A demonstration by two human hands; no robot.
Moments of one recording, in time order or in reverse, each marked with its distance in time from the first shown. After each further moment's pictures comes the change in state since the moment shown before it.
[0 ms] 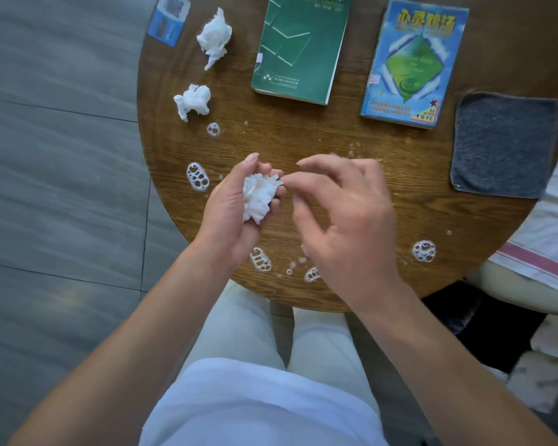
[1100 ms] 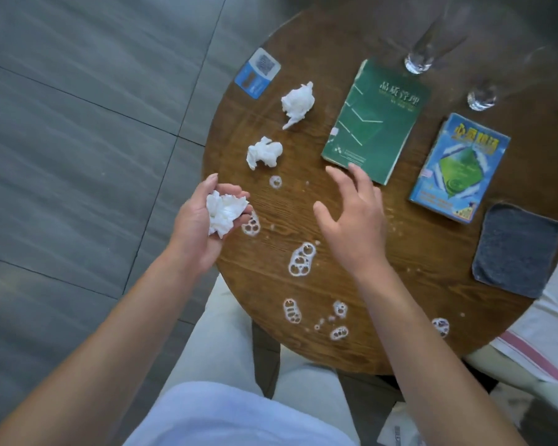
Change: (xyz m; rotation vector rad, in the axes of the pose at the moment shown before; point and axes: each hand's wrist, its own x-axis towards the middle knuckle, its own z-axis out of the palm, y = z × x) left_hand 0.031 0.133 -0.119 -0.014 0.212 0.092; right_hand 0.110 -0.016 0.125 -0.246 -0.344 0.291
